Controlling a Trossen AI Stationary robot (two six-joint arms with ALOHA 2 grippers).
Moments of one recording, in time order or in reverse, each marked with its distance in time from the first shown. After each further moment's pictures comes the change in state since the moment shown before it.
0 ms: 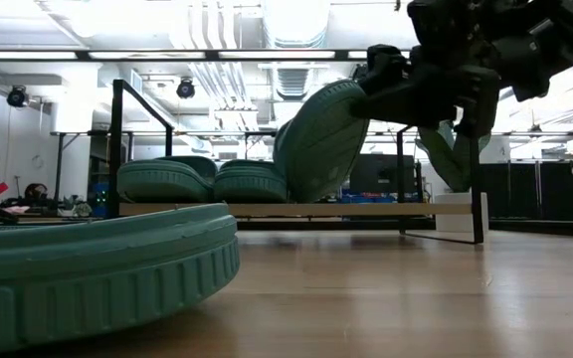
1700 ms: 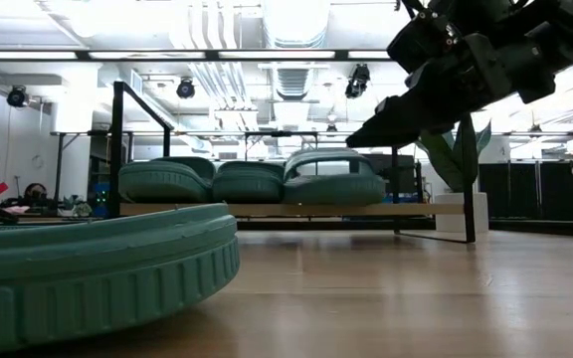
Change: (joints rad) left arm 0.001 0.045 0.002 0.003 0.000 -0.026; right arm 0.004 -0.004 0.007 -0.153 0.008 0.605
